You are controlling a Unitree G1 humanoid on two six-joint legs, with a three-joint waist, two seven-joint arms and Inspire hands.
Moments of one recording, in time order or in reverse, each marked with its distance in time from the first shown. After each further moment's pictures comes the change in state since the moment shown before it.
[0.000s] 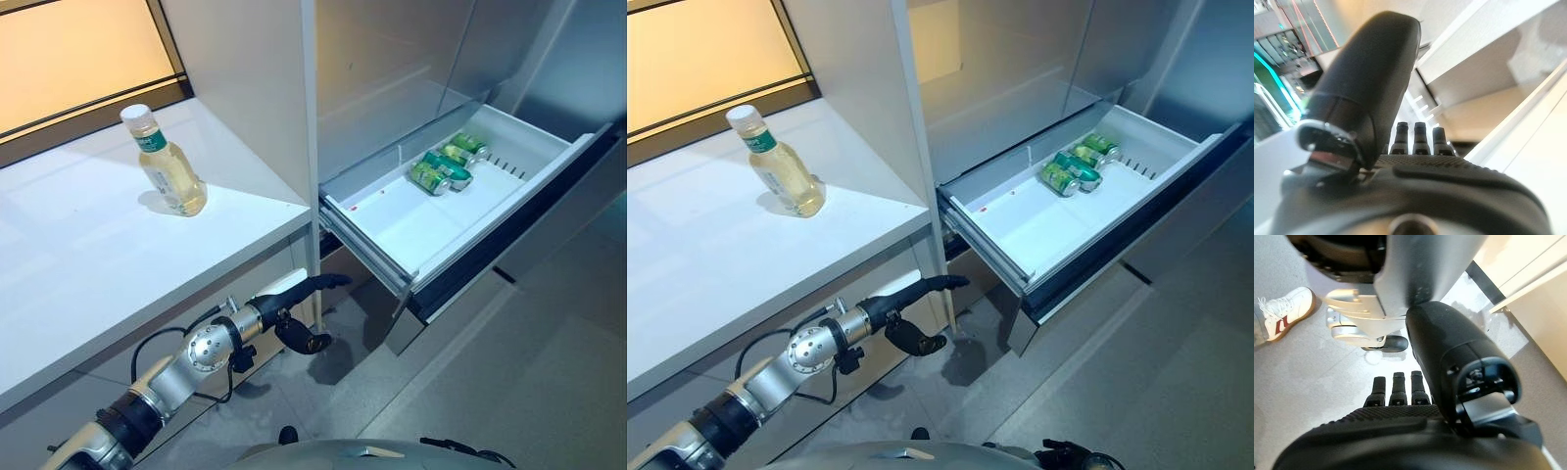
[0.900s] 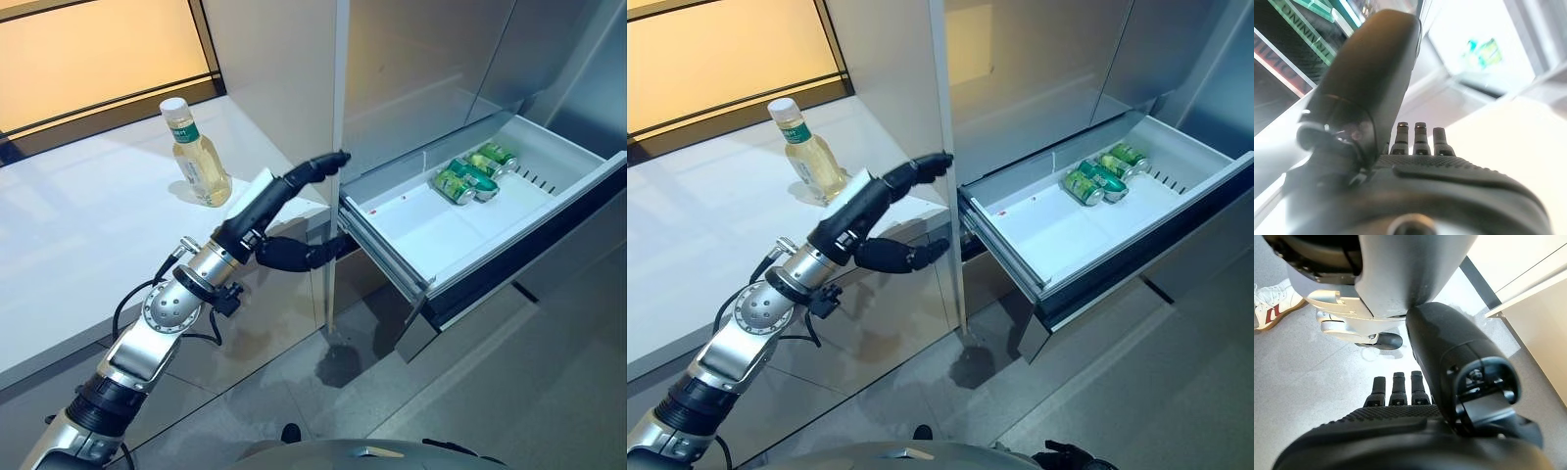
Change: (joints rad) left arm -0.036 -0.038 0.285 -0.215 -0.288 -0.101 0.128; right arm 0.023 0.010 0.015 0.019 0.041 -0.044 -0.021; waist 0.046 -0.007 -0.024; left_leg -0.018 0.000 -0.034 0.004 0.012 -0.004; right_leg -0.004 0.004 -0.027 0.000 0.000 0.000
